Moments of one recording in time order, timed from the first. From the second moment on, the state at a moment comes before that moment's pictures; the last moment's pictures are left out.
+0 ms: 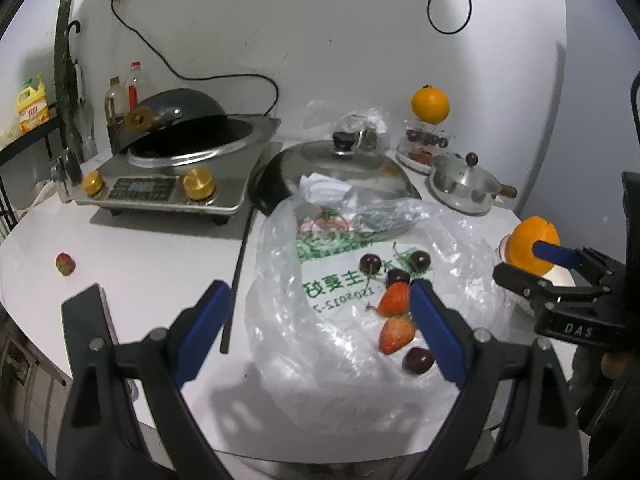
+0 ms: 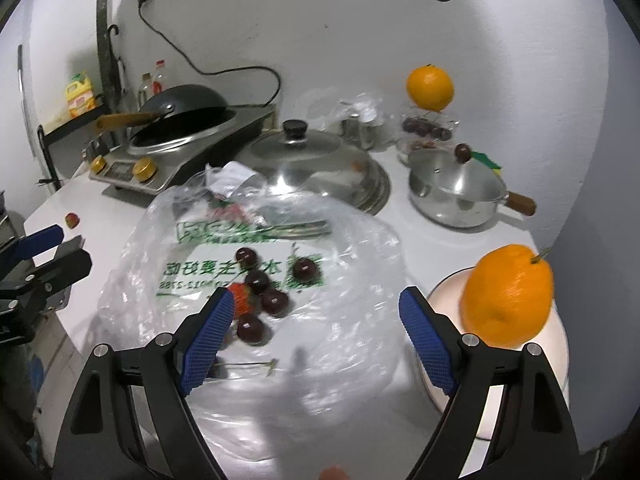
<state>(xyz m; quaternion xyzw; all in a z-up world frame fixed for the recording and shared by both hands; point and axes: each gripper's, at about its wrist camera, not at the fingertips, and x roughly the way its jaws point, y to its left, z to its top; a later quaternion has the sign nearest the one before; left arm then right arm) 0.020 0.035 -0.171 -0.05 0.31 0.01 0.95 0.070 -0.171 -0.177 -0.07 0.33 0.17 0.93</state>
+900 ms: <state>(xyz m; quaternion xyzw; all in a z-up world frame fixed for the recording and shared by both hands) -0.006 0.064 -0.206 -0.07 0.33 0.01 0.94 0.046 -0.109 -0.227 -0.07 0.39 0.21 0.89</state>
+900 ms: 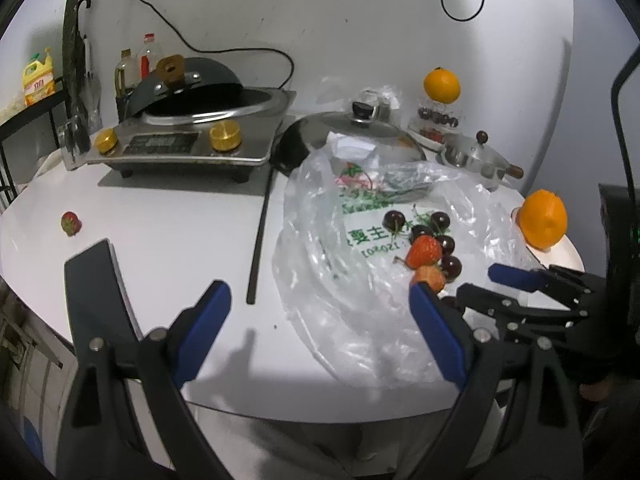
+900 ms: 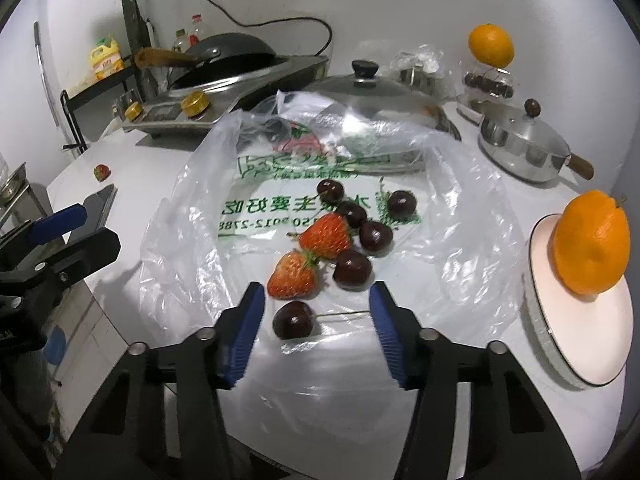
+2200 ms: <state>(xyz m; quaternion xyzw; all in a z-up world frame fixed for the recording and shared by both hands) -0.021 0.064 -0.220 -0.06 0.34 0.01 0.94 0.046 -0.101 -0.258 -0.04 0.43 0.22 0.88</state>
